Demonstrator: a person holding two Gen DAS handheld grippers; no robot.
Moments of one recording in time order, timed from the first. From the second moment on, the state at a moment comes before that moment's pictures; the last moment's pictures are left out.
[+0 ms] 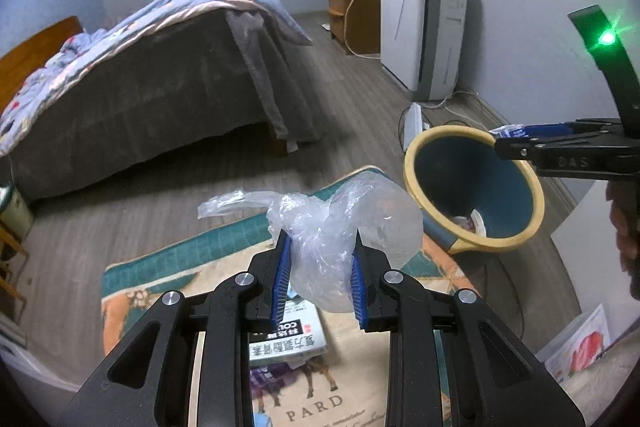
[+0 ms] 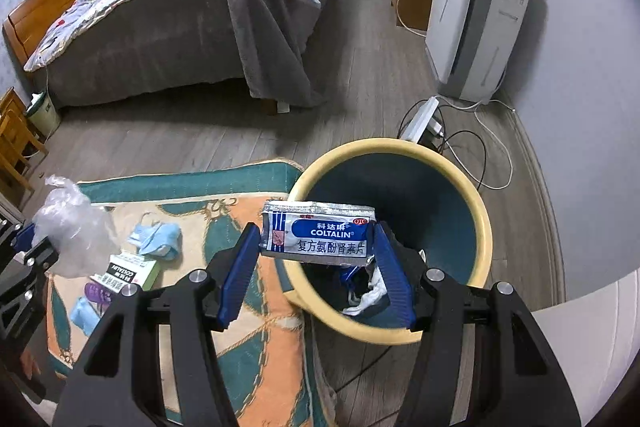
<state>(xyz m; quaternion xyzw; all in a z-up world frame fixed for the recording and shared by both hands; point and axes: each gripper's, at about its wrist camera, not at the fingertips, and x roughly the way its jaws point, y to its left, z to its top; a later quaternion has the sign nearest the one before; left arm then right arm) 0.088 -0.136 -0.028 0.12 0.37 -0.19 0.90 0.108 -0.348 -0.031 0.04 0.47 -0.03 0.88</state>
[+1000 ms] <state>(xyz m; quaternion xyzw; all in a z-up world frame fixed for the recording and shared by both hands) 0.111 -0.285 -0.094 0.15 0.36 -0.31 0.86 0.115 -0.470 -0.082 0.17 0.49 -0.14 0.84</state>
